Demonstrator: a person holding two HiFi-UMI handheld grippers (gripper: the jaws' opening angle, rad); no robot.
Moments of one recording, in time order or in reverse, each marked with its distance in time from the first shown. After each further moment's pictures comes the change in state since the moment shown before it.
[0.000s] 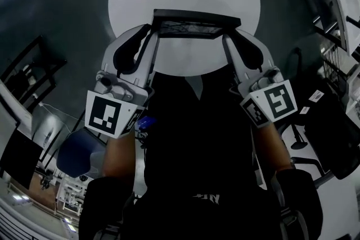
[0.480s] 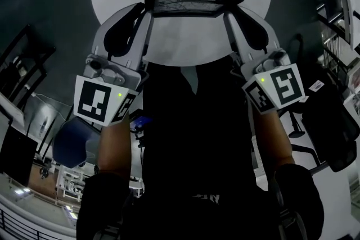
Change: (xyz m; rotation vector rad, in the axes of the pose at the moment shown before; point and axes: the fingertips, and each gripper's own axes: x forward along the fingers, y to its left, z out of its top) left arm 0.020 0.030 -0.064 -0.073 0.052 0.011; right arm 0.042 -0.023 -0.040 0.010 0.049 -0.014
